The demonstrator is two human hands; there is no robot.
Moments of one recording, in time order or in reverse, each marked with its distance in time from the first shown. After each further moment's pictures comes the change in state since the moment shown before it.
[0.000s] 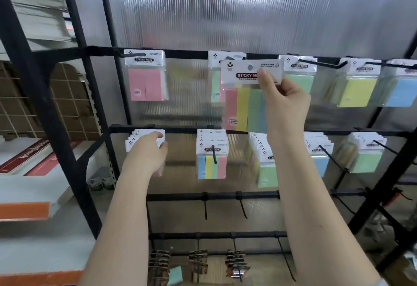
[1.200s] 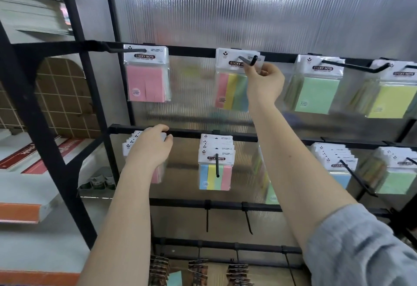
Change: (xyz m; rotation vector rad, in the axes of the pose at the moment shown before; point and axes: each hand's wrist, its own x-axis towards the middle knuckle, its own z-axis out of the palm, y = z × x) left_hand 0.038 0.013 0.012 -0.009 0.074 0.045; right_hand 0.100 0.067 0.065 -0.102 0.059 0.104
